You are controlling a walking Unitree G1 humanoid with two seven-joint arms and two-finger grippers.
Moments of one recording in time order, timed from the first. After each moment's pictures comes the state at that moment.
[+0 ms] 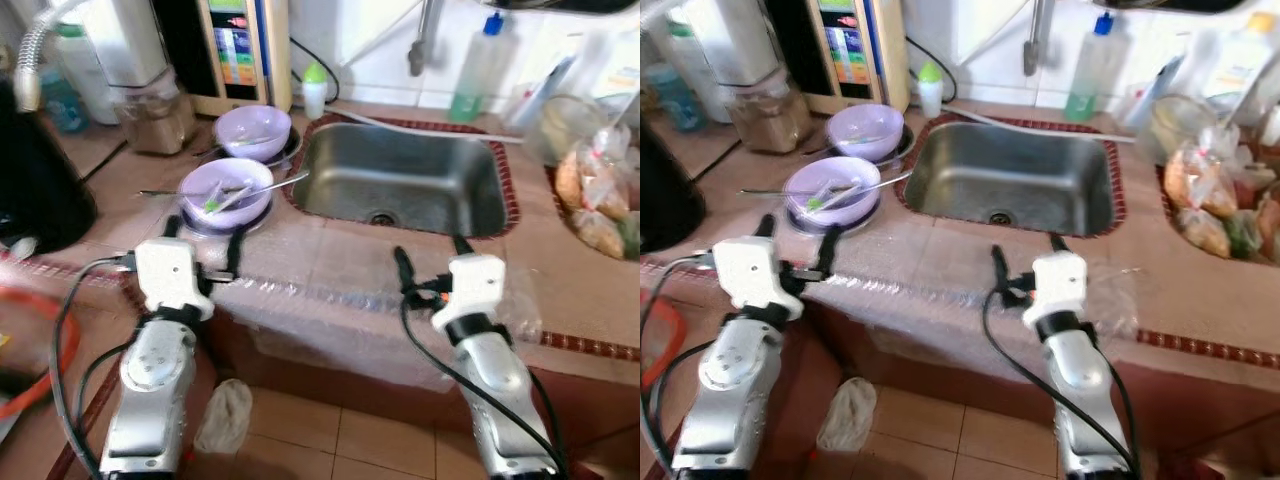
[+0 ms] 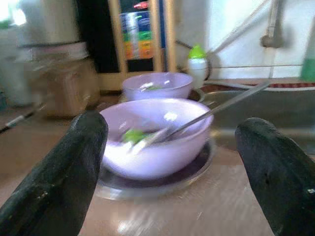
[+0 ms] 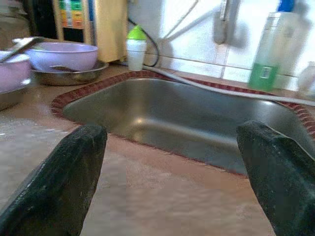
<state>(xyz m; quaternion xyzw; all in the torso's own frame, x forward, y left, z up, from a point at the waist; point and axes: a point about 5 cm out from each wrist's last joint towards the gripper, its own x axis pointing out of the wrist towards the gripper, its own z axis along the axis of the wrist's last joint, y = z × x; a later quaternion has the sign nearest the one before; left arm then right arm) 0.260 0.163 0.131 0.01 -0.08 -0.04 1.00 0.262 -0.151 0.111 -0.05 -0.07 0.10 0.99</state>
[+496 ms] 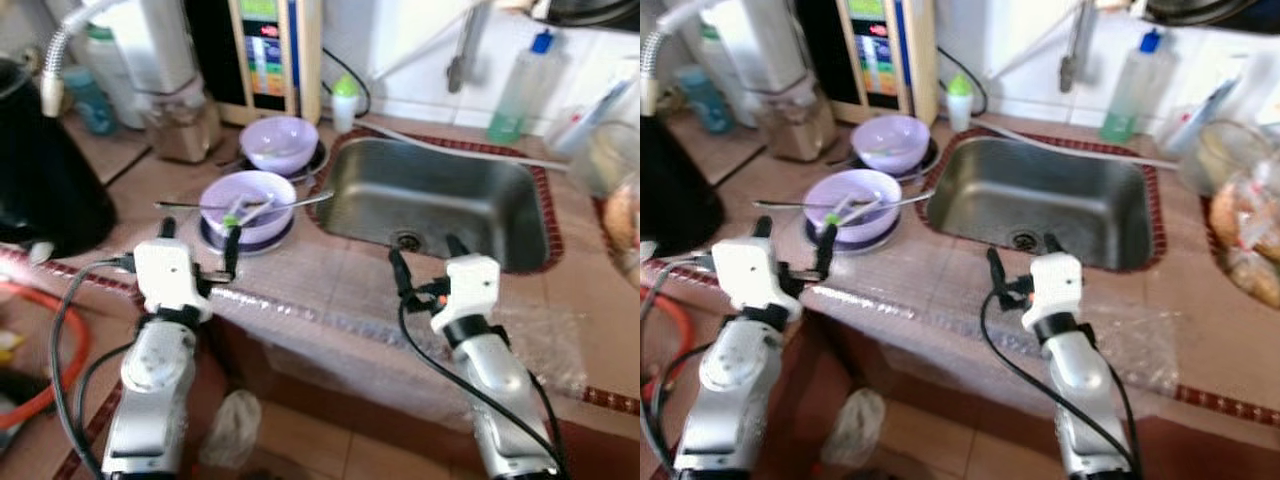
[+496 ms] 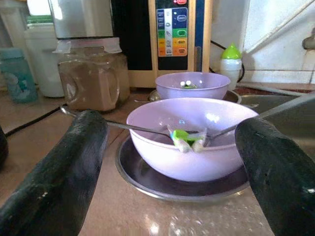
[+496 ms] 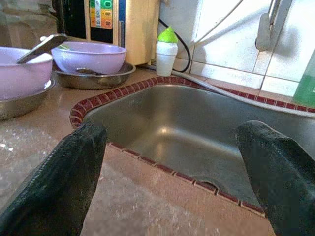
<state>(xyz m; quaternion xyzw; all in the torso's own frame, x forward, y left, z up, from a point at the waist) 0.260 0.158 0.128 0.00 -0.08 -0.04 1.00 0.260 -0.158 0.106 -0.06 -0.06 0.10 0.99</state>
